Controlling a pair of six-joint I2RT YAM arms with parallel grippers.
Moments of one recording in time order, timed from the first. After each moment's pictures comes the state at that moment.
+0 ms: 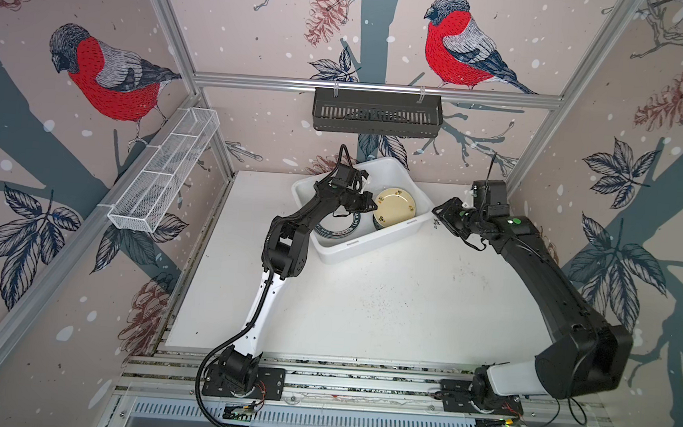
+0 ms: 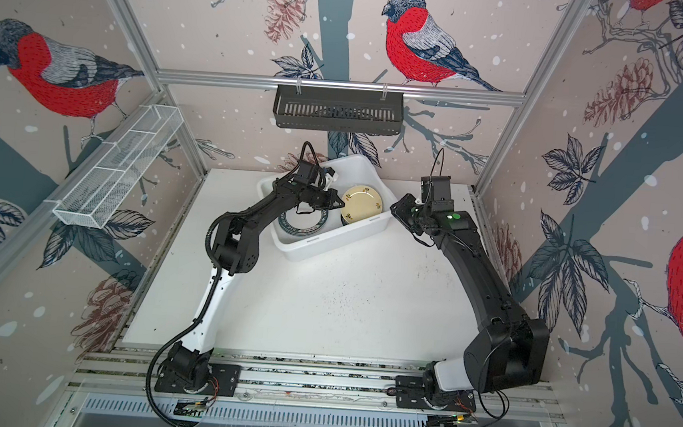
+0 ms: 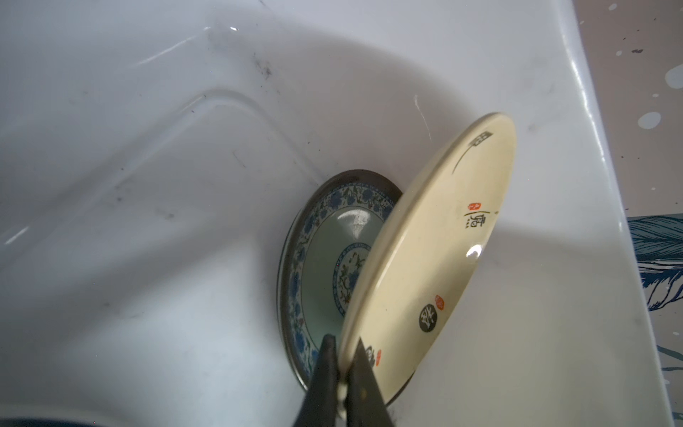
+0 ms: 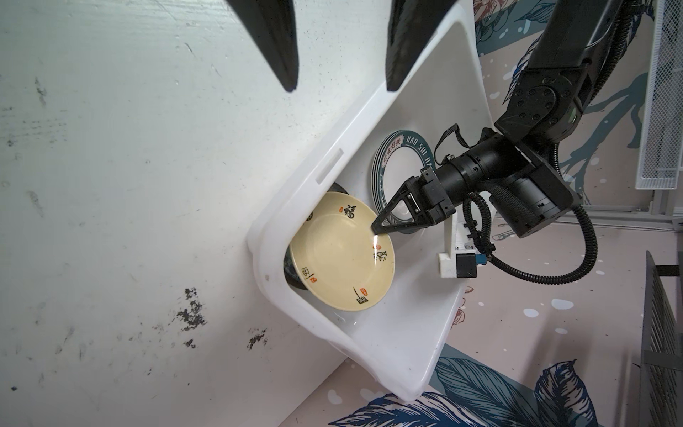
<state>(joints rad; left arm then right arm) -0.39 2.57 2.29 -0.52 0.65 -0.35 0.23 1.45 1.36 -0.62 -0.25 0.79</state>
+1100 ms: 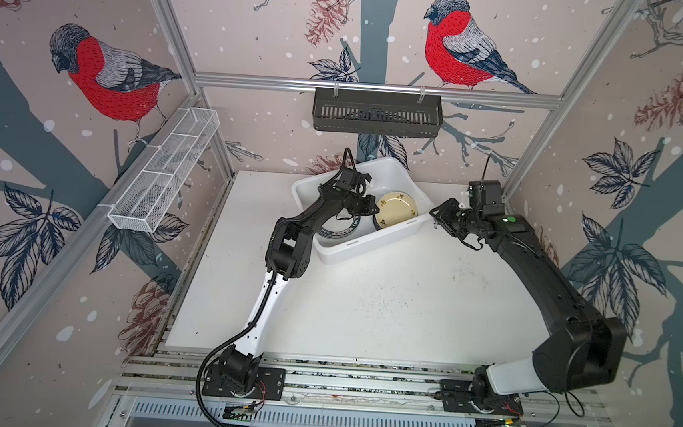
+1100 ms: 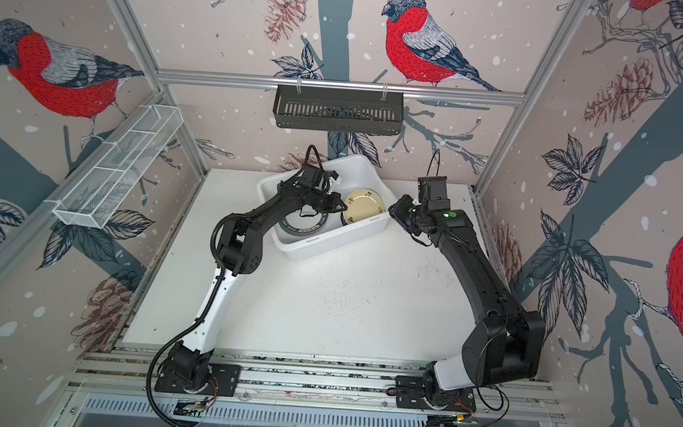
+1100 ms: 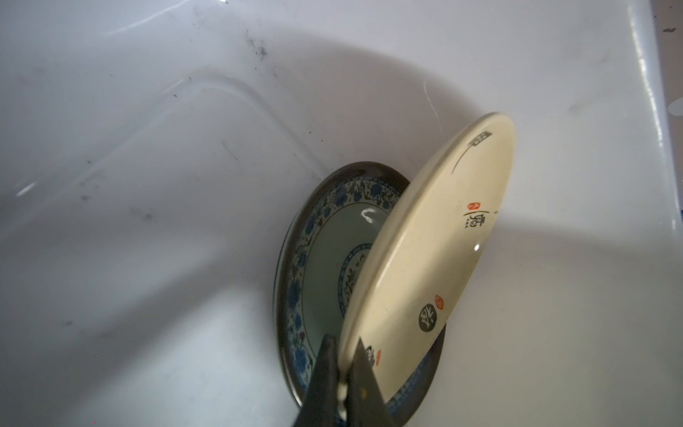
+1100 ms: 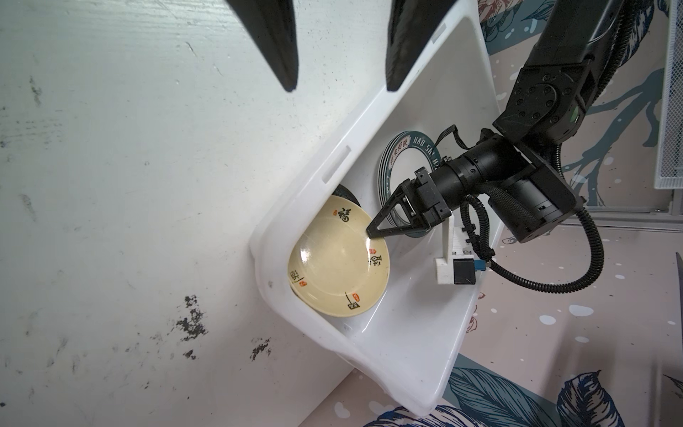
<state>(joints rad) -0.41 2.60 2.30 -0.52 0.63 -0.34 0.24 1.48 1.36 -0.62 -0.25 0.79</state>
